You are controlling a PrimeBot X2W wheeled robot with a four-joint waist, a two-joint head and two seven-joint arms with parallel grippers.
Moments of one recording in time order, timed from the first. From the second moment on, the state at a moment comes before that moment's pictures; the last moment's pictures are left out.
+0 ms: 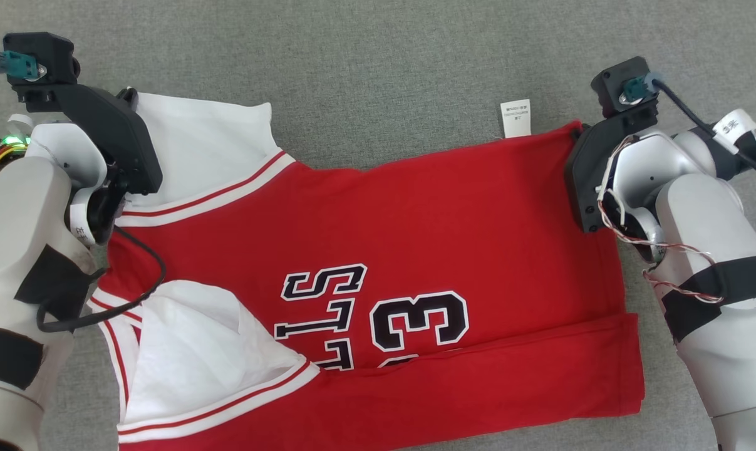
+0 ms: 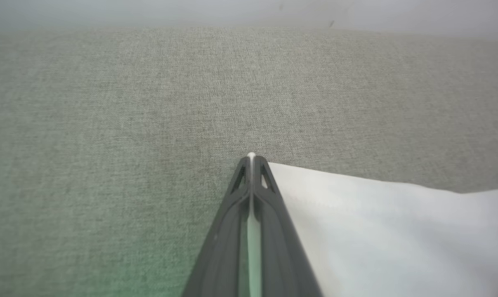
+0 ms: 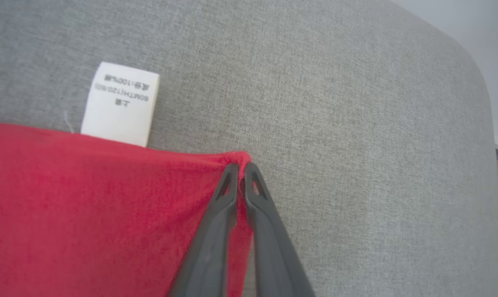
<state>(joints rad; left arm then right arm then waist) -1.13 0.37 -0.58 0.92 -0.80 -0.01 0.25 -0.85 -0.28 0.27 0.52 0.10 0.13 0.64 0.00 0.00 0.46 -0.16</state>
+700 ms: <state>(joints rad) -0.81 0.27 -0.50 0.74 -0.89 -0.05 -0.18 -0.59 -0.28 0.05 0.42 0.10 0.13 0.42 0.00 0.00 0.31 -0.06</state>
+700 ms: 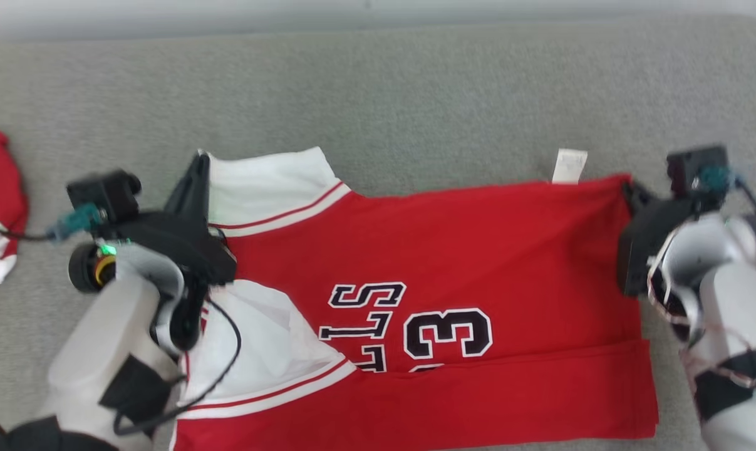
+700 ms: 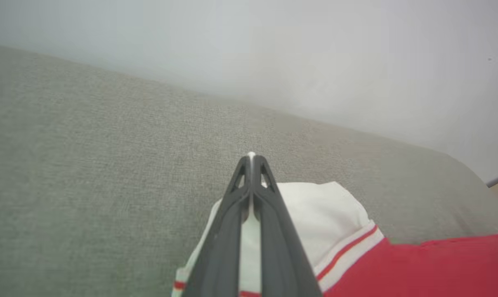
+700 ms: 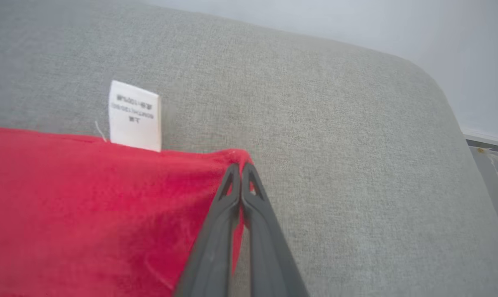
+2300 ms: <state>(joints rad) -0.08 0.29 -0.49 0.23 -1.01 0.12 -0.19 -0.05 -0.27 -0.05 0.14 0.06 0.13 0.66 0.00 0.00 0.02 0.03</state>
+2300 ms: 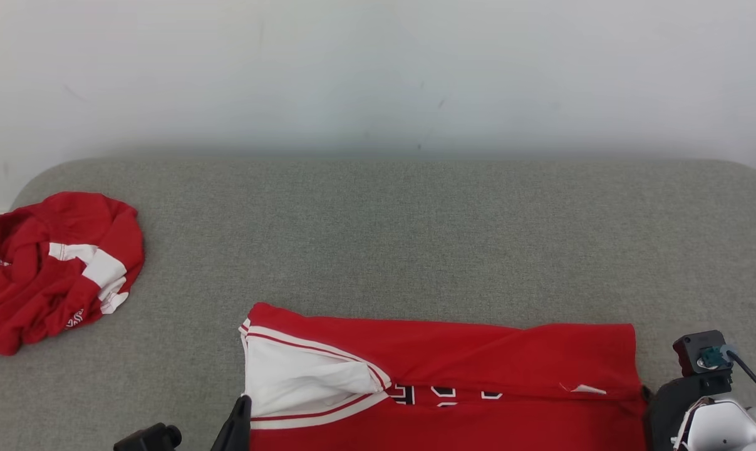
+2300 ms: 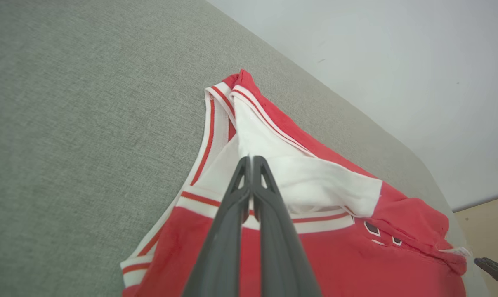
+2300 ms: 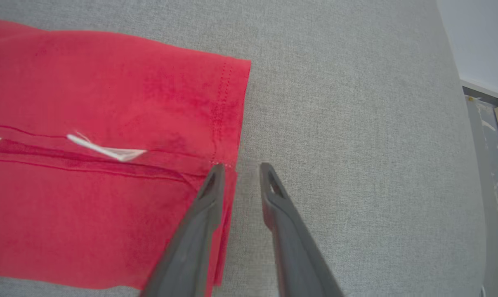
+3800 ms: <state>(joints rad) 0.12 0.17 -0.08 0.00 -0.35 -0.12 -0.26 -0.05 -0.05 -0.29 0.40 0.10 0.13 0.25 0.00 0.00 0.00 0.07</state>
